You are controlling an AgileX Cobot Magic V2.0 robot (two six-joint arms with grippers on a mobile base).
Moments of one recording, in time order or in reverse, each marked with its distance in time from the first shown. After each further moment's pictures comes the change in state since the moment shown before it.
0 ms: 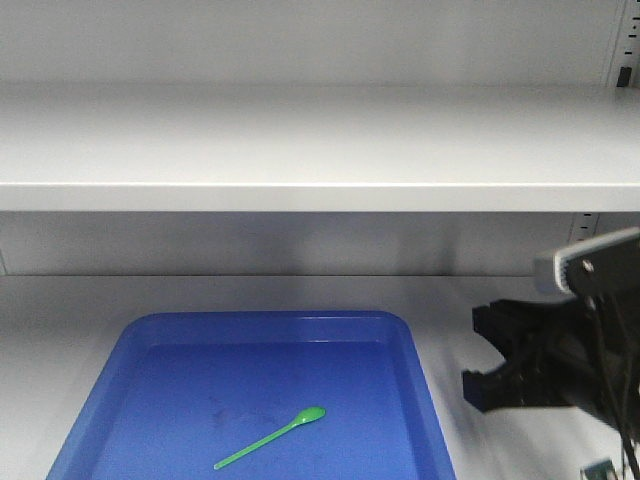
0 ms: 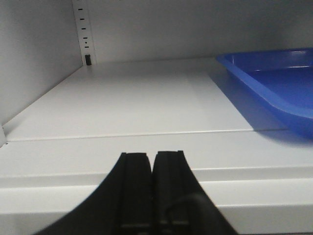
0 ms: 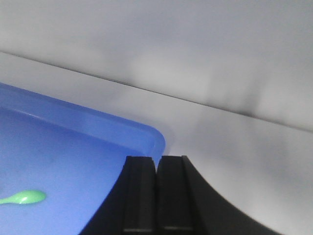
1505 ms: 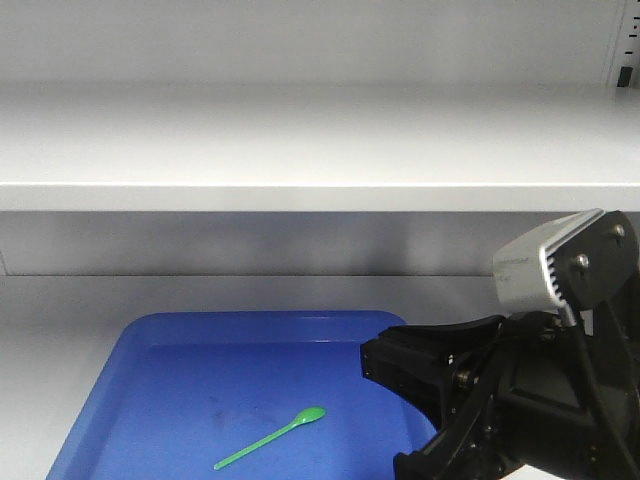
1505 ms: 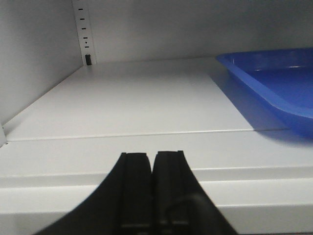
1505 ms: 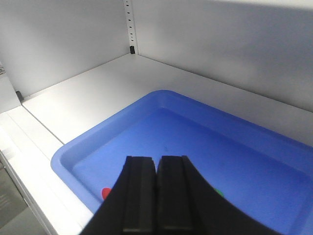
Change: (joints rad) left arm 0.000 0.000 0.000 0.000 0.000 0.000; right arm 0.318 -0.089 -0.159 0.186 0.270 -0.074
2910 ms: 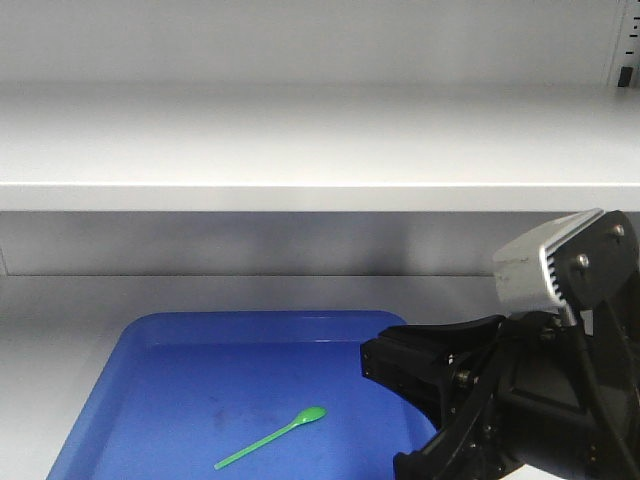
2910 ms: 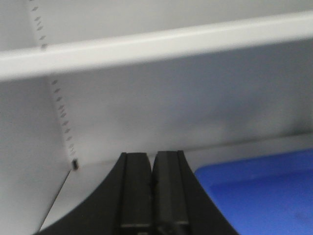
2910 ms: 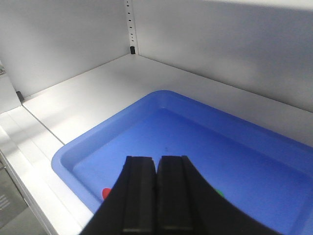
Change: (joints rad) left arm -0.064 0.322 -0.502 -0.152 0.066 0.218; right arm 0.000 0.000 0.000 0.000 -0.001 0.000
